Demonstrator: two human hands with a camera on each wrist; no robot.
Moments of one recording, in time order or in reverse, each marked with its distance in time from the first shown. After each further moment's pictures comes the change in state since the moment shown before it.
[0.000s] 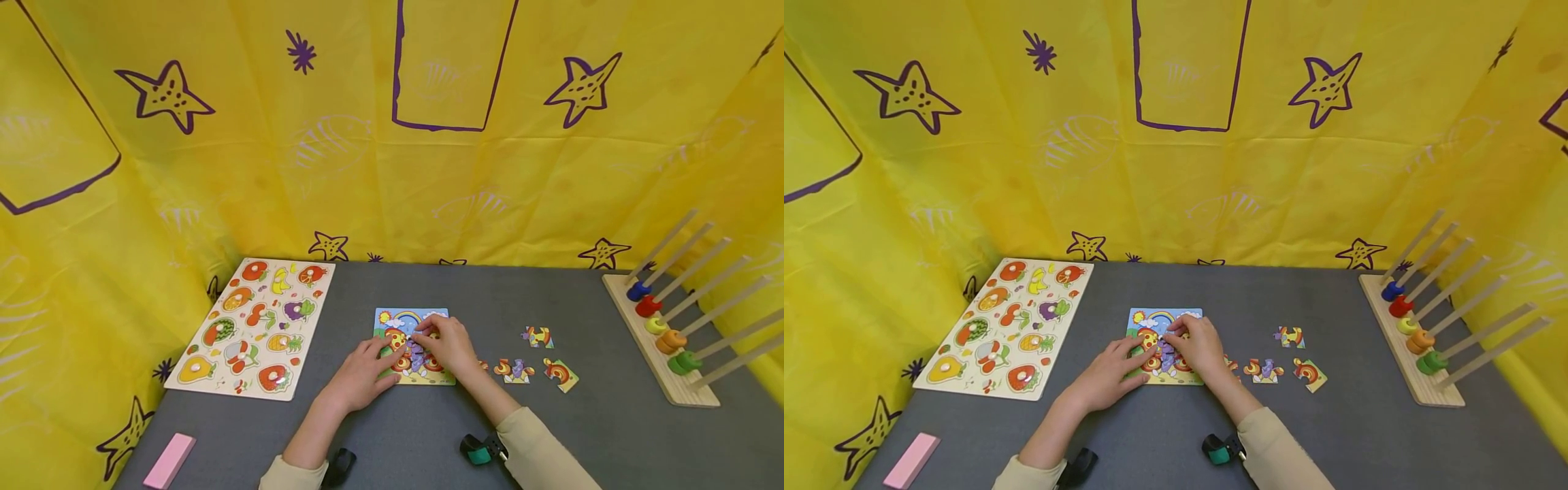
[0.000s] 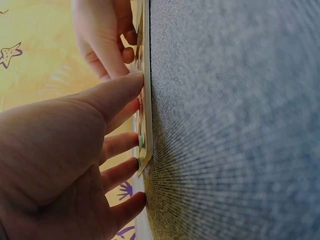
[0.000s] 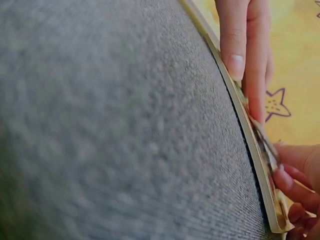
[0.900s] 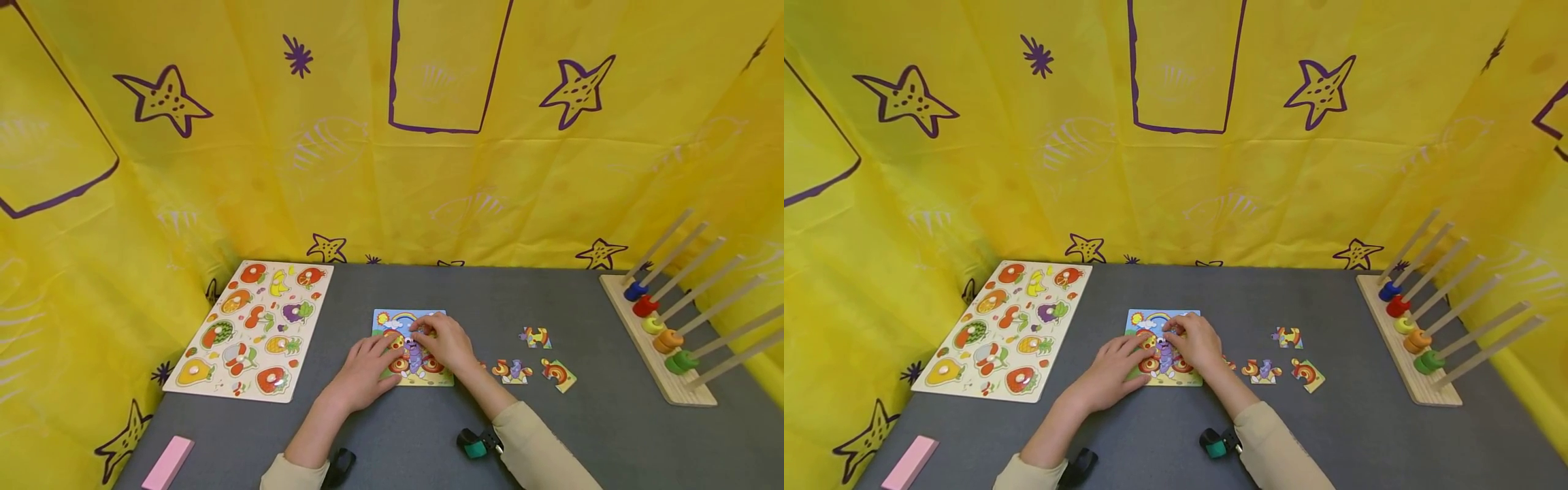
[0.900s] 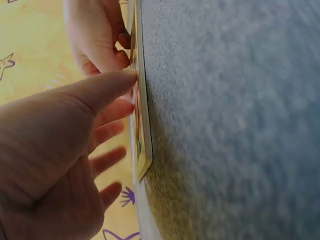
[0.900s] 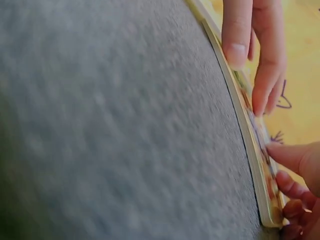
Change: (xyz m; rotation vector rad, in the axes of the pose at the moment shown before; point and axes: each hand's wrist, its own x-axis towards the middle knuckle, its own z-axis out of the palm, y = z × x) left_hand 0.007 0.007 0.001 0.045 0.048 0.043; right_hand 0.006 0.002 -0.001 -0.090 -0.067 0.002
